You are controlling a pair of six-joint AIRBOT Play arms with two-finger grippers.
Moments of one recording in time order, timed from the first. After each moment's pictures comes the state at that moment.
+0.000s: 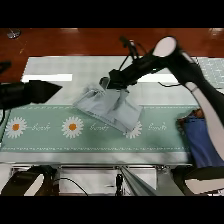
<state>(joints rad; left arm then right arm) -0.08 -0.62 0.95 0.88 -1.13 -1.40 0.43 -1.65 1.65 -0.81 1.25 1.51</state>
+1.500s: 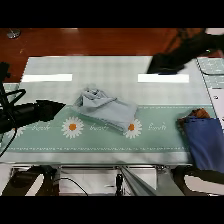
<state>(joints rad) -0.07 -0.52 0.73 0.89 -1.08 -1.41 0.10 -1.36 1.57 -1.23 1.45 1.58</state>
